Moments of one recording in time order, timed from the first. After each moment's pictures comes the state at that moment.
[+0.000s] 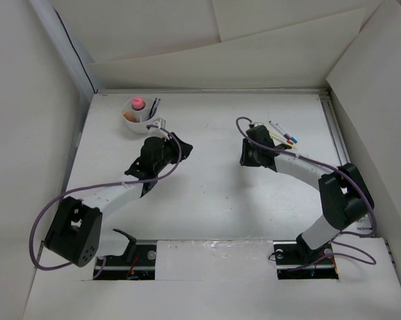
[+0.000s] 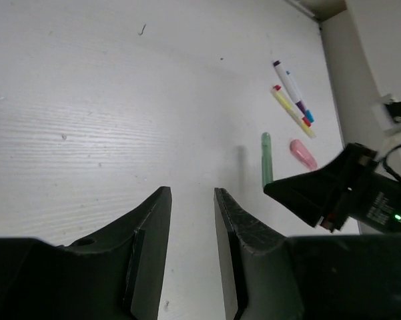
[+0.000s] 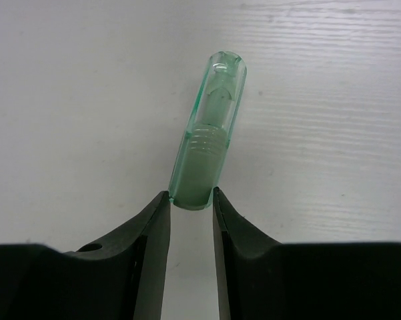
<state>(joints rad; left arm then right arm) -0.49 1.26 0.61 0.35 0.01 -0.75 0.47 1.62 0.99 -0.26 0.14 0.47</state>
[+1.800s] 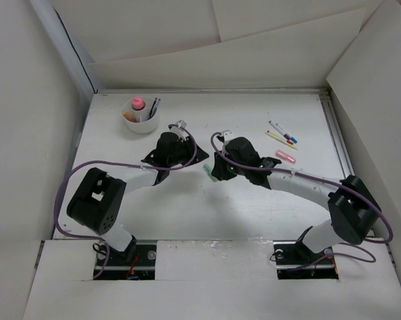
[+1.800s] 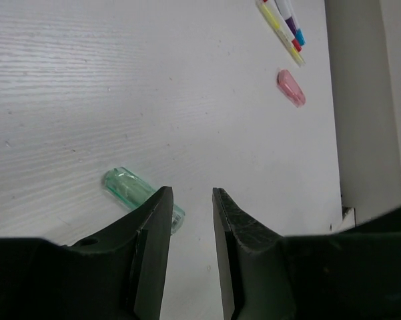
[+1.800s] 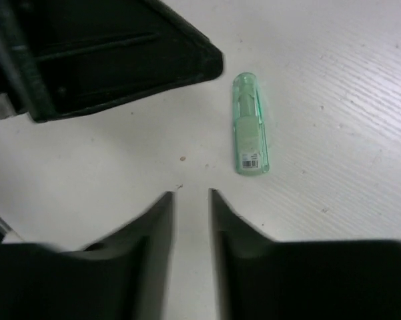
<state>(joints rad) -0.51 1.58 0.75 0.37 0.30 -0.80 0.77 1.49 0.93 -0.12 -0.07 0.37</state>
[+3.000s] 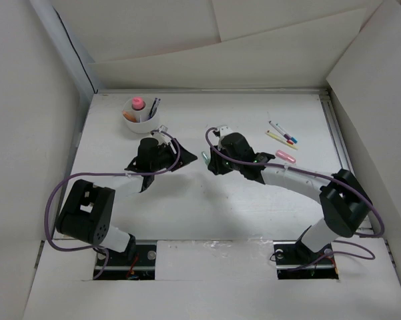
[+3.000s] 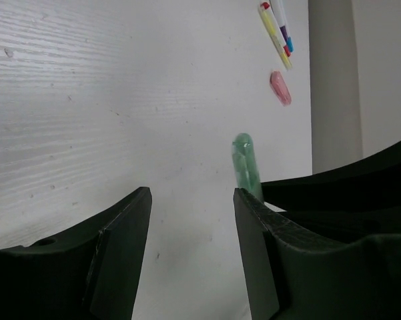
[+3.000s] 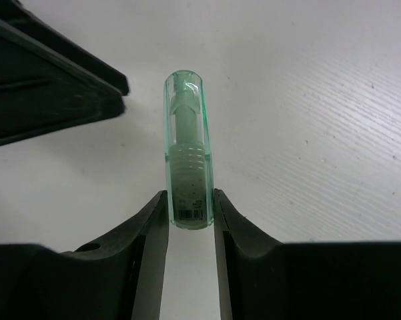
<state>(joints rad) -0.35 1.46 0.59 0.41 0.44 -0.86 0.77 1.59 1.01 -0.11 0.01 0.36</state>
